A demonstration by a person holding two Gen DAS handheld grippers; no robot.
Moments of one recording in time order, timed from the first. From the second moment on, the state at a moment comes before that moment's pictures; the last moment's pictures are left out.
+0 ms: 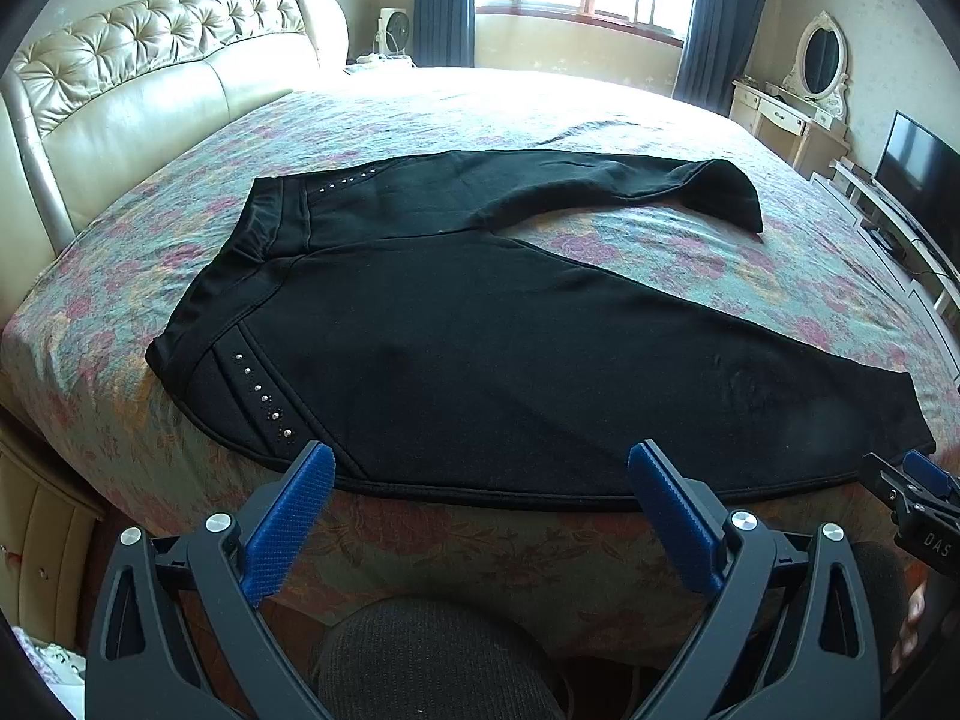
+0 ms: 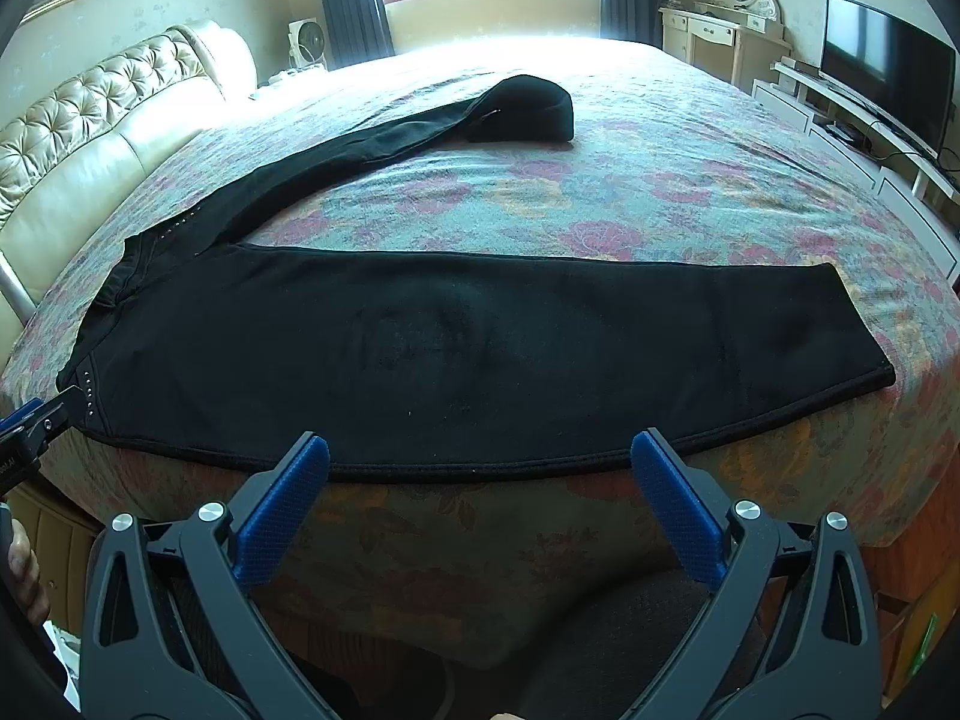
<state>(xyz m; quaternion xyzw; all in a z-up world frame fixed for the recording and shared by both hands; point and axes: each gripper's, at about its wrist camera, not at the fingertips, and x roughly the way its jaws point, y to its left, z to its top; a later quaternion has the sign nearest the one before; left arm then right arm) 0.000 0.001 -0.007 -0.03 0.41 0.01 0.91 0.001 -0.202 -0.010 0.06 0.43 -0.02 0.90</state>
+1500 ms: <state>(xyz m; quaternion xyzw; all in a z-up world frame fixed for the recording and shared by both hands) 0.000 -0.006 -0.008 -0.03 0.42 -0.01 0.91 0.002 -0.202 -0.020 0.06 0.44 -0.02 0.90</state>
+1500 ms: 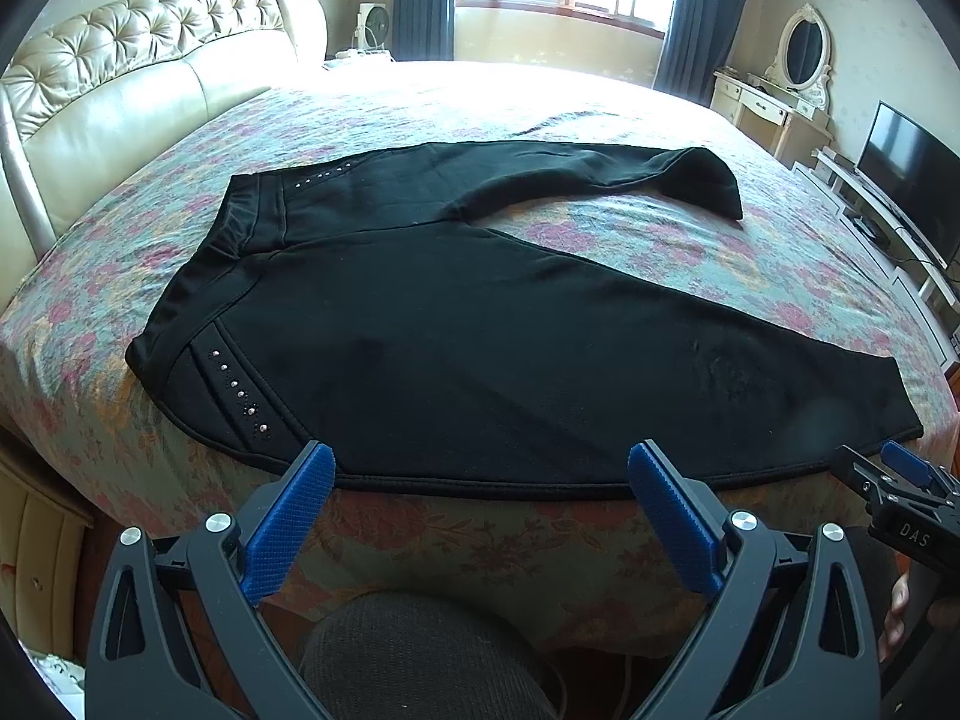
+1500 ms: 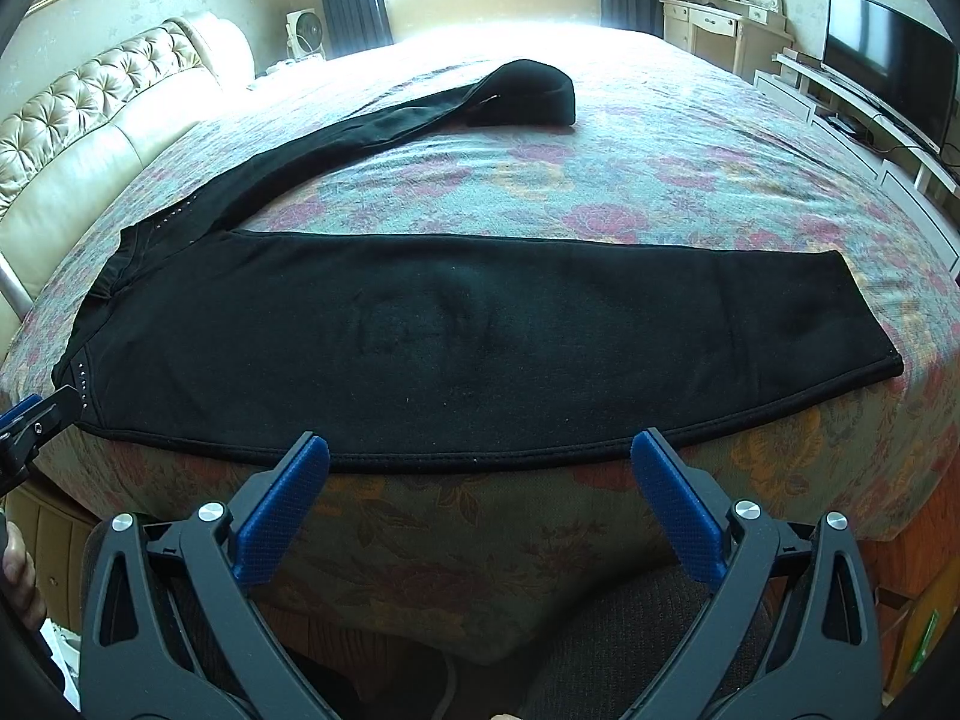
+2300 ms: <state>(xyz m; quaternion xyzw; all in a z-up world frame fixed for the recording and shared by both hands) 0.032 0.015 -0.015 -0.02 0.44 -0.02 0.90 0.030 -0.198 -0.031 0.06 0.46 -0.01 0.88</state>
